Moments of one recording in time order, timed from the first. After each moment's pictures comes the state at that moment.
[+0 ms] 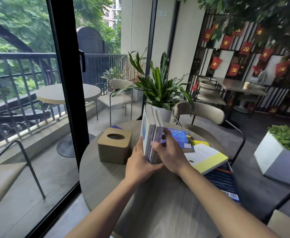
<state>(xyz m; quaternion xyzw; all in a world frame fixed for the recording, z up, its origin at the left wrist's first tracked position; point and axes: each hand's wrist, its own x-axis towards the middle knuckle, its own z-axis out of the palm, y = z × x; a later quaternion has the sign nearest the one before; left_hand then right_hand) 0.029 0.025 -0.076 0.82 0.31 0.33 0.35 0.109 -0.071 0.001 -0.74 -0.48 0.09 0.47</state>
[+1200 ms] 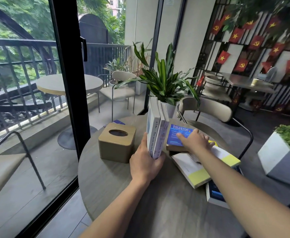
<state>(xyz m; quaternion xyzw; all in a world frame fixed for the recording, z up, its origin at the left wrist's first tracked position) 0.054 0.027 -0.086 0.77 0.37 0.42 0.29 0.230 -0.029 -0.025 -0.97 -0.21 0.00 0.15</state>
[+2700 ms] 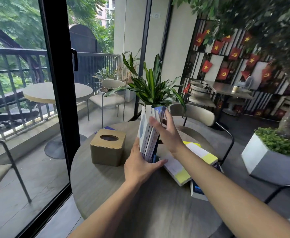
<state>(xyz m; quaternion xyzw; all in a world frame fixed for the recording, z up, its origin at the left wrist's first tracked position) 0.041 0.009 -0.069 0.78 0.35 0.36 0.37 0.137 -0.044 0.037 -0.68 -0.41 0.16 0.58</state>
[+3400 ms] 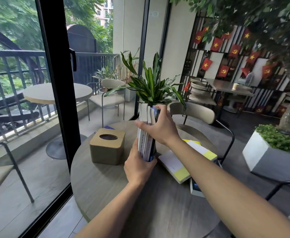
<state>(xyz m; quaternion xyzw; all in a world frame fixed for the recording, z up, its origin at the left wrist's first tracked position) 0.048 0.000 -0.075 0.74 0.41 0.40 0.35 0.126 -0.036 0.060 -0.80 -0.44 -0.04 0.40</state>
